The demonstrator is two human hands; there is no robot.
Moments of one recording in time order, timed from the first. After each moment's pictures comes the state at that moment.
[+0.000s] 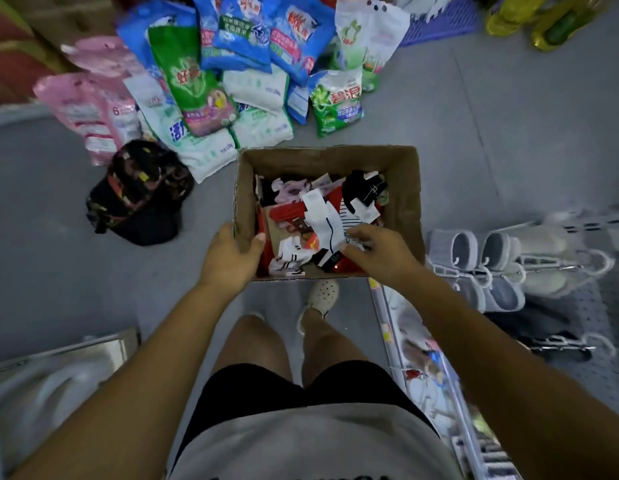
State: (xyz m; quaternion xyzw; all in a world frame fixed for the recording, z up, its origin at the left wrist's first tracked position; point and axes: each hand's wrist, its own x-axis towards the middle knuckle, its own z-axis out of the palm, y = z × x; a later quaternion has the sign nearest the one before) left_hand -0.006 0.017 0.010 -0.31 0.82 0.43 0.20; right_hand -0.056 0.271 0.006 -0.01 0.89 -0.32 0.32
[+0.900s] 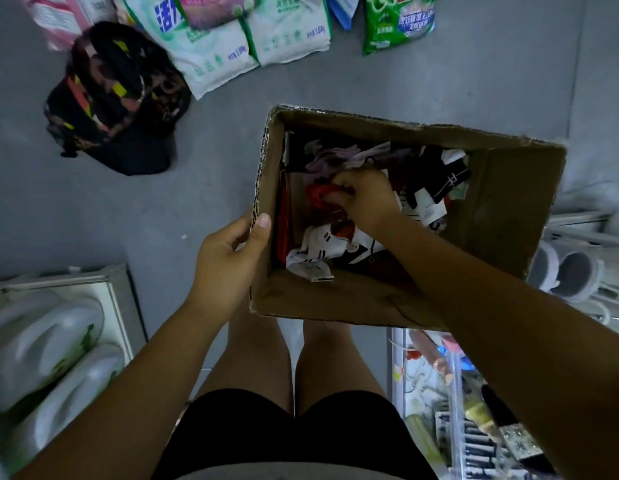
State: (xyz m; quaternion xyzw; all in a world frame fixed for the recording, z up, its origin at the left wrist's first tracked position) left_hand -0.038 -0.024 -0.064 -0.35 0.73 0.57 0.17; right_hand -0.169 0.161 -0.172 -0.10 0.89 -0.27 0.35
